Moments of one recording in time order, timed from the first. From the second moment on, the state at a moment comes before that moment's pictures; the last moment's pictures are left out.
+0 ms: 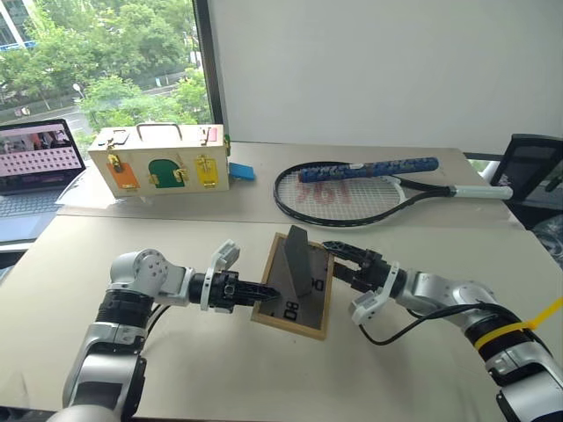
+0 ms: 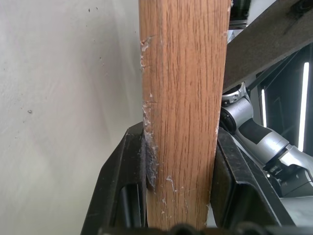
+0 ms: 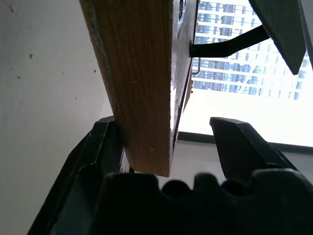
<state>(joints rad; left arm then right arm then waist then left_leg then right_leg) -0.73 0.52 -0.02 0.35 -0.89 1.58 -0.98 -0.61 -0.75 0.38 0.45 -1.10 -0.90 -0.36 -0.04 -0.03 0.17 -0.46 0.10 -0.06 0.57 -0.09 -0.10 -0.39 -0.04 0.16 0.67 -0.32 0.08</state>
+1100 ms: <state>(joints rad) -0.29 0.61 0.19 0.07 -0.44 0.35 -0.93 -0.60 -0.65 0.29 0.25 0.63 0.06 0.96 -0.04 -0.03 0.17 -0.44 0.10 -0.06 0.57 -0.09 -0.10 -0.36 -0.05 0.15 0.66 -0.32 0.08</state>
